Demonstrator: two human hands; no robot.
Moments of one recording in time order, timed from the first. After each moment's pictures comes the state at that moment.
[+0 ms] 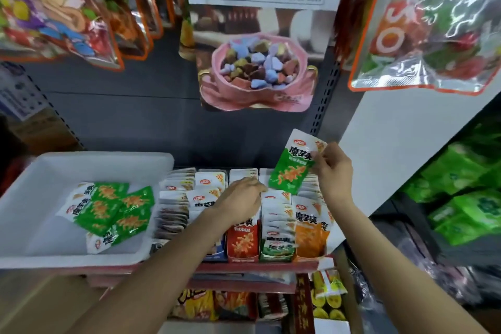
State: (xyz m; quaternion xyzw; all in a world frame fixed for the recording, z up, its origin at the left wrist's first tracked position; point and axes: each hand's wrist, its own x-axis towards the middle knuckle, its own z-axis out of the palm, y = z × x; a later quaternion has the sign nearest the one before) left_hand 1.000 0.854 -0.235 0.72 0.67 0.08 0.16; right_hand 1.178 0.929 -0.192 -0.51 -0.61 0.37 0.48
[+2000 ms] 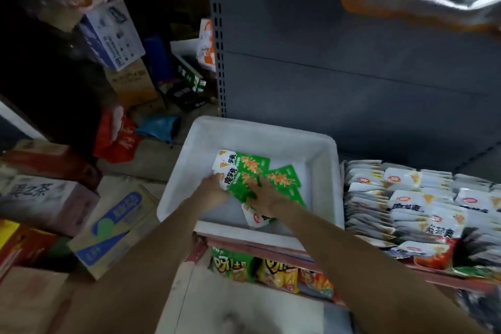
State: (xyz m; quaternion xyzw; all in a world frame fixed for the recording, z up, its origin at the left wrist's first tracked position) left_hand 0.604 0.666 -0.333 0.35 0.84 0.16 0.37; right_hand 0.745 0.747 -0.320 -0.37 -0.85 0.28 -0.24
